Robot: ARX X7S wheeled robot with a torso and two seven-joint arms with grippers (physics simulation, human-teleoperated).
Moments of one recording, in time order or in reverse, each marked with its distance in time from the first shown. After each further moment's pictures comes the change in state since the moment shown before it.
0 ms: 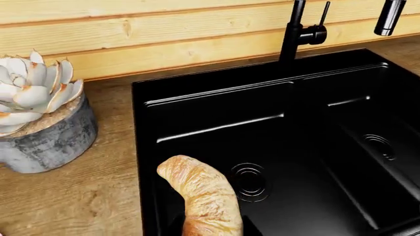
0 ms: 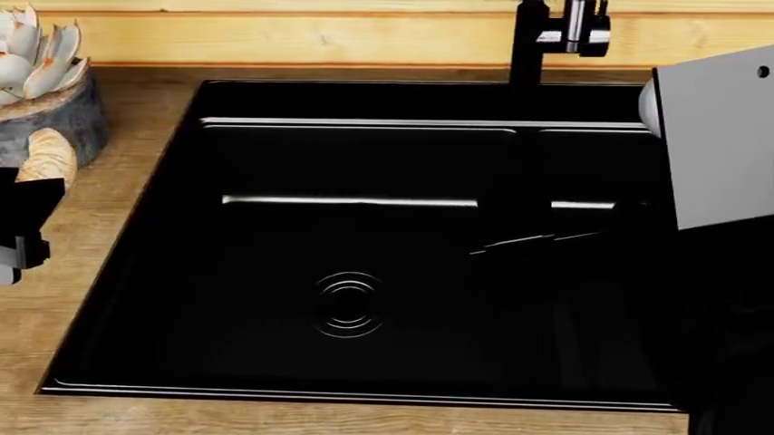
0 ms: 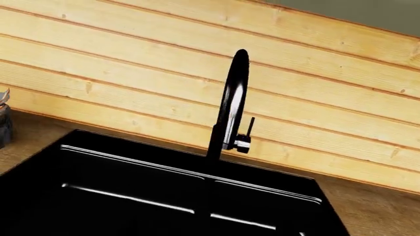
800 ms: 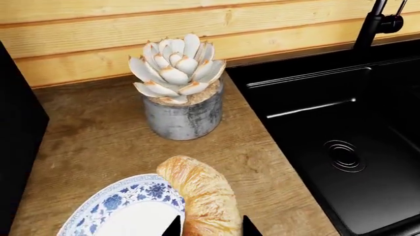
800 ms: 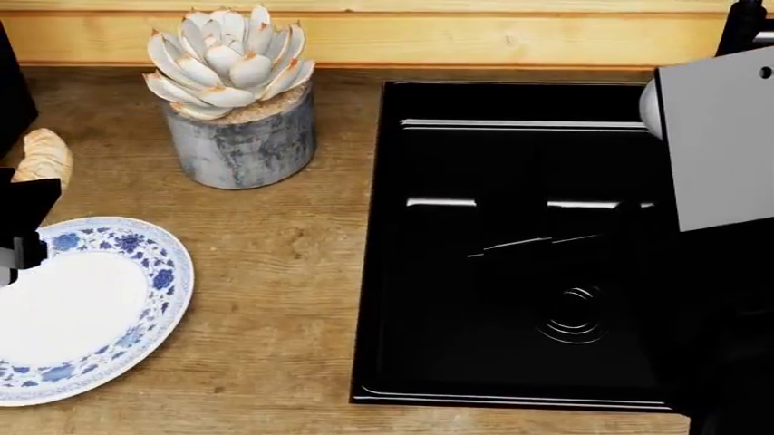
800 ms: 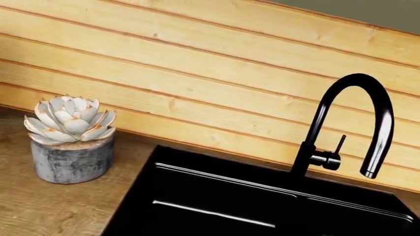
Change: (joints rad) left arm -0.010 -0.016 0.026 0.003 -0.008 0.016 -0.003; right arm 0.002 0.003 0.004 -0.005 0.018 -0.001 0.004
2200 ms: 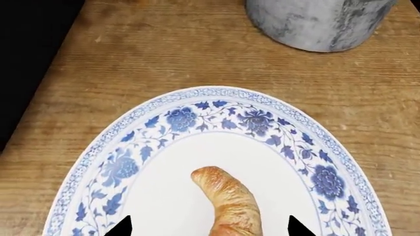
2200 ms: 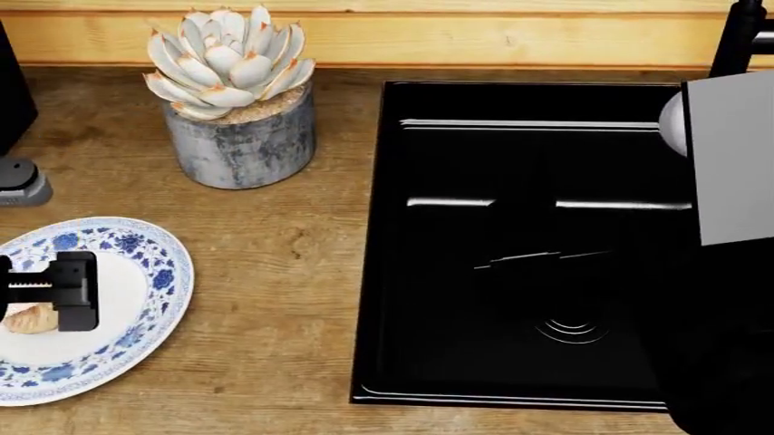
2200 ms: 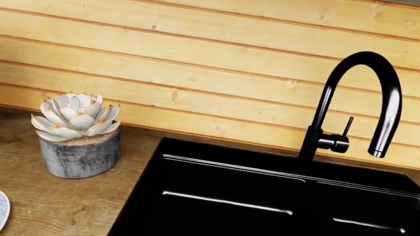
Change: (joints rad) left arm 0.107 0.146 0.252 -0.534 0.549 0.240 0.310; right arm -0.050 0.030 0.022 -0.013 0.052 -0.054 0.009
